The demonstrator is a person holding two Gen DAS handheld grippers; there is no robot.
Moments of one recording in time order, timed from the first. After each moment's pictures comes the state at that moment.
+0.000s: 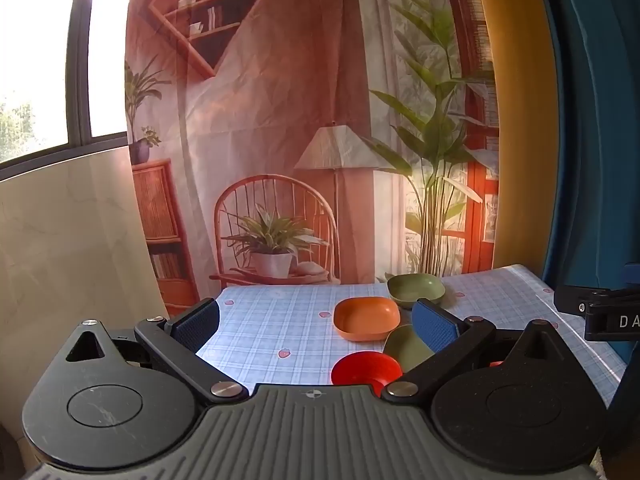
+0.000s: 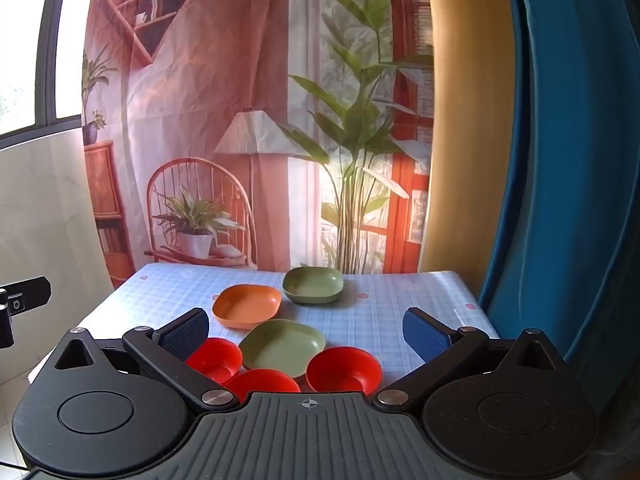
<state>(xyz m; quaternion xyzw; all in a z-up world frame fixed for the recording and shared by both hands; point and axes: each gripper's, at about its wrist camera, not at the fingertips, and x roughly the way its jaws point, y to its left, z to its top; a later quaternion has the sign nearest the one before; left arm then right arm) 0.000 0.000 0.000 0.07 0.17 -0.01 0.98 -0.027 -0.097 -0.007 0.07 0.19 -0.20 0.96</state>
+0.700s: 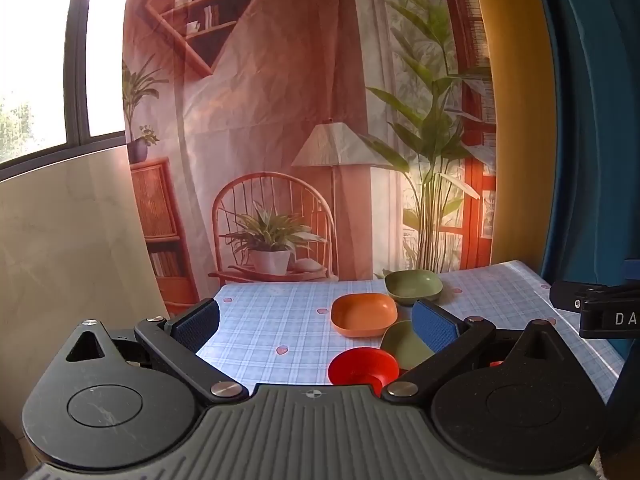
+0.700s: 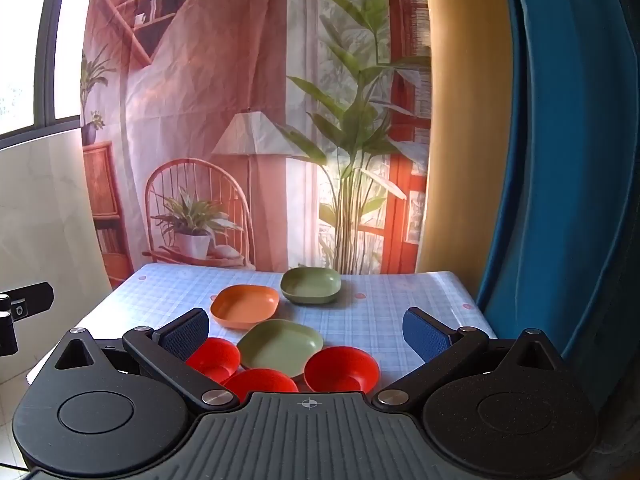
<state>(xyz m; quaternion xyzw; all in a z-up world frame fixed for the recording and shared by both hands) -0.002 -0.001 0.000 0.08 0.17 -0.02 0.98 -0.030 -0.096 -0.007 0.07 0.19 -0.20 0.96</state>
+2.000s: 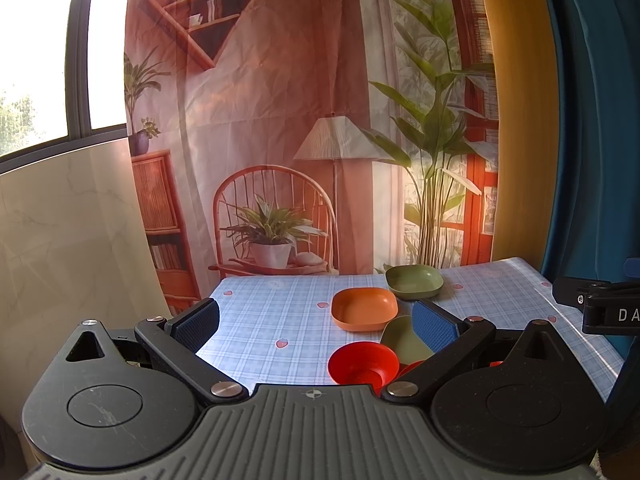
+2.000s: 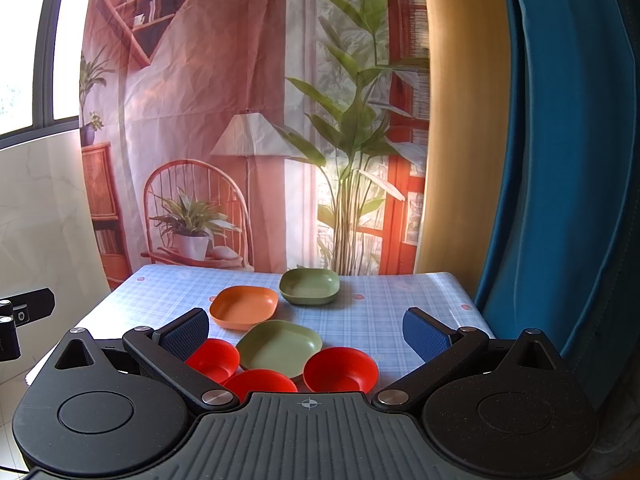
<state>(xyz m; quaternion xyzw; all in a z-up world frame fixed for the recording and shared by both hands) -0.001 0.003 -0.004 0.07 0.18 -0.02 0.98 -0.030 -0.096 -0.007 0.07 0.18 -0.21 0.96</state>
